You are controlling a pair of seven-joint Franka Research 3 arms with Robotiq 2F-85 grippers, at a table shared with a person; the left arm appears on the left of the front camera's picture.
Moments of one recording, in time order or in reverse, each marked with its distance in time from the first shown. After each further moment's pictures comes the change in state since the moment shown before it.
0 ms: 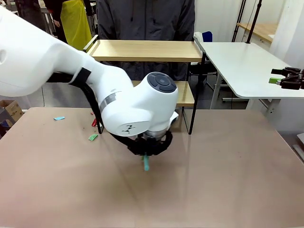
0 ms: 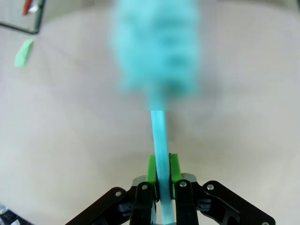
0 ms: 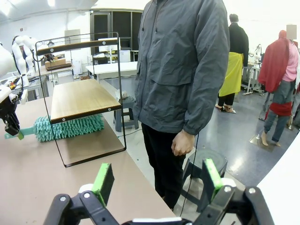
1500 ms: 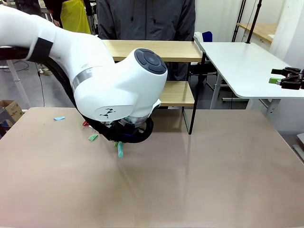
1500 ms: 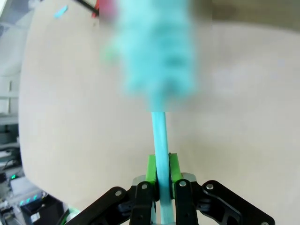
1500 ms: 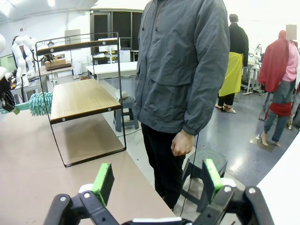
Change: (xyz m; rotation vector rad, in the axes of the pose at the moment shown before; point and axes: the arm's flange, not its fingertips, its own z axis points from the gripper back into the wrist) left arm -0.002 0.058 0.067 0.148 -0.085 -0.001; right arm 0.000 0.000 0.000 0.000 0.000 0.000
